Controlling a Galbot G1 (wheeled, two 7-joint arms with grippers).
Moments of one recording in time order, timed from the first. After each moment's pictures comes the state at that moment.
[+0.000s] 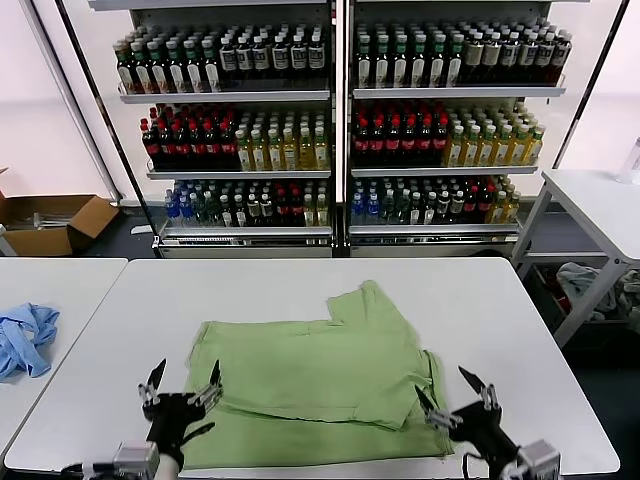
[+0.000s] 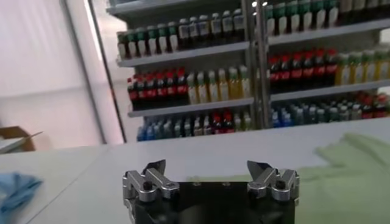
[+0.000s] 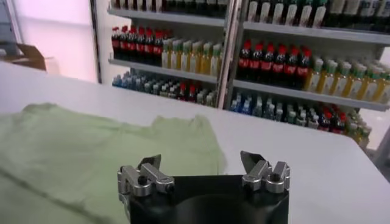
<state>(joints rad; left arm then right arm) 1.55 -0.90 -0.32 -2.32 -0.49 0.31 -0.58 -1.52 0.83 0.51 2.21 0.62 -0.32 0.08</state>
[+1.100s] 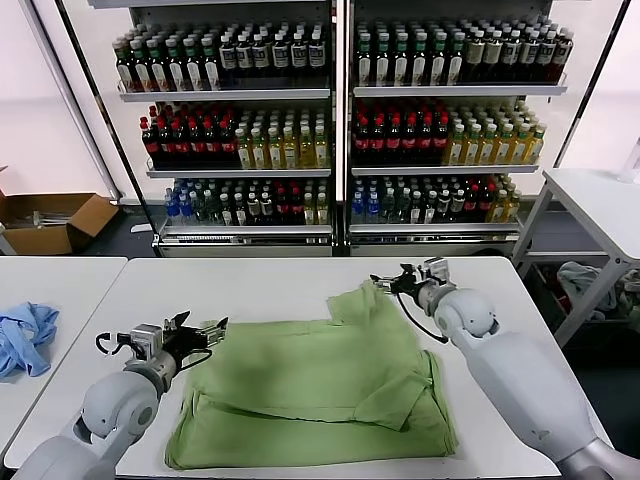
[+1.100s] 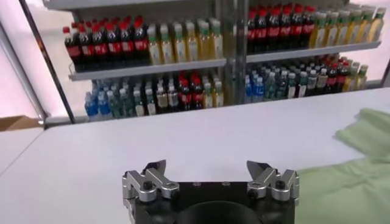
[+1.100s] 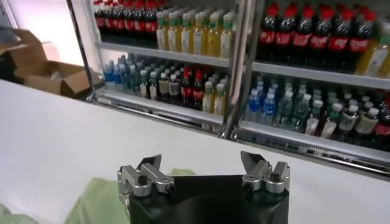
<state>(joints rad) 1.08 -0.85 -0.30 -1.85 -0.77 0.56 -0.24 -0.46 1.07 -0.12 1.34 0.68 -0.56 -0.01</state>
